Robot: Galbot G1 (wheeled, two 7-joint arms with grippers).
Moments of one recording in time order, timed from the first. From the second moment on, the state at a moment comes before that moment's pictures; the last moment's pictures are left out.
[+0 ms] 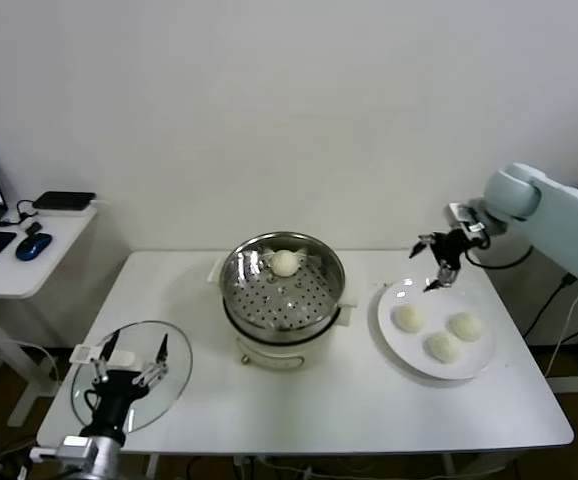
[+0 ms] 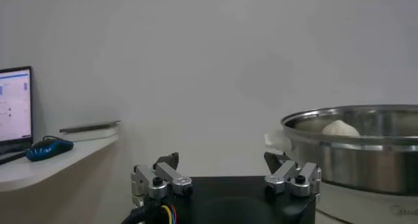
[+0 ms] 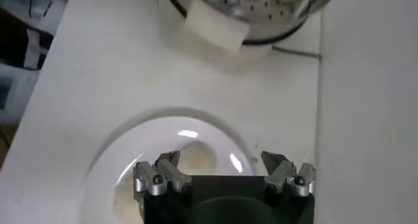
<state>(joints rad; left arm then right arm) 1.64 -1.39 -0.71 -2.05 -0.12 -0.07 0.07 0.32 0.69 -1.04 1.06 0.25 -0.03 -1.18</state>
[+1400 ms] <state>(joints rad) 1.63 -1.39 -0.72 -2.01 -0.13 -0.08 0.07 0.05 0.99 -0.77 0.63 -0.01 0.03 -1.15</state>
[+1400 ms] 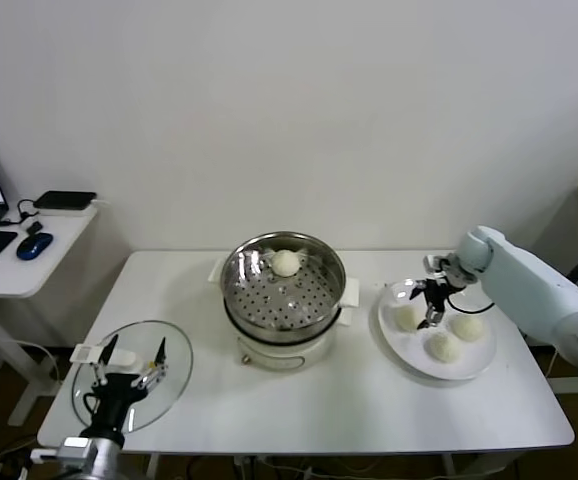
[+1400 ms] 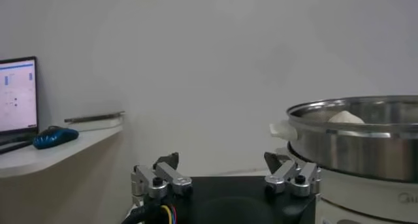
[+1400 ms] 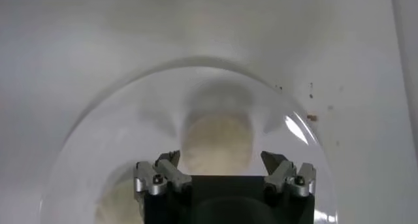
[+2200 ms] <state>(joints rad) 1.63 -1.40 -0.72 -2.01 -0.13 -0.08 0.07 0.03 1.03 -0.72 0.57 -0.07 0.04 -1.16</state>
